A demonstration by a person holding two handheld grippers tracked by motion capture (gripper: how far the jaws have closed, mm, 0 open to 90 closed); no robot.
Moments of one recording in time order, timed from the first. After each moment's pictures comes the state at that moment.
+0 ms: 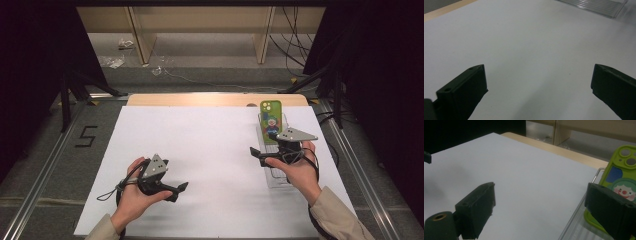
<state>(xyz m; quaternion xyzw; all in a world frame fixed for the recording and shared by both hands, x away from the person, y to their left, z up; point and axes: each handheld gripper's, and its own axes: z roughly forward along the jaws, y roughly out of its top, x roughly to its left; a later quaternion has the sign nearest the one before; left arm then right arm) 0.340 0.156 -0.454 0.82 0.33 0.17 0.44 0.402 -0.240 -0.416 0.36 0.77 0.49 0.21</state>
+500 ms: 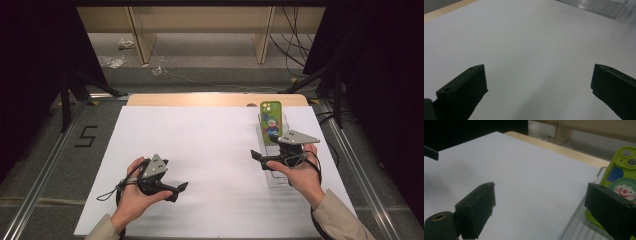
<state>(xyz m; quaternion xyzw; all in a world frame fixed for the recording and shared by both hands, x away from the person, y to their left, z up) 0.340 0.156 -0.454 0.82 0.33 0.17 0.44 0.392 -0.242 -0.414 0.35 0.77 0.49 0.21</state>
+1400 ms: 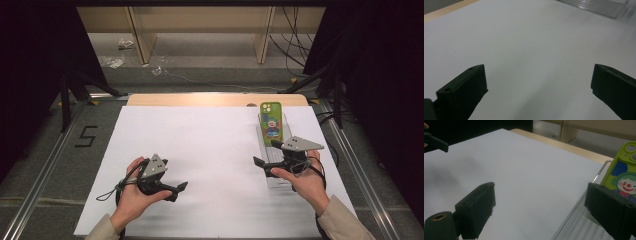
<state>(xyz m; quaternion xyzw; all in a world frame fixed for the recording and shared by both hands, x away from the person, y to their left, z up) 0.340 0.157 -0.453 0.82 0.33 0.17 0.44 0.379 -0.250 -0.421 0.34 0.78 0.49 0.19</state>
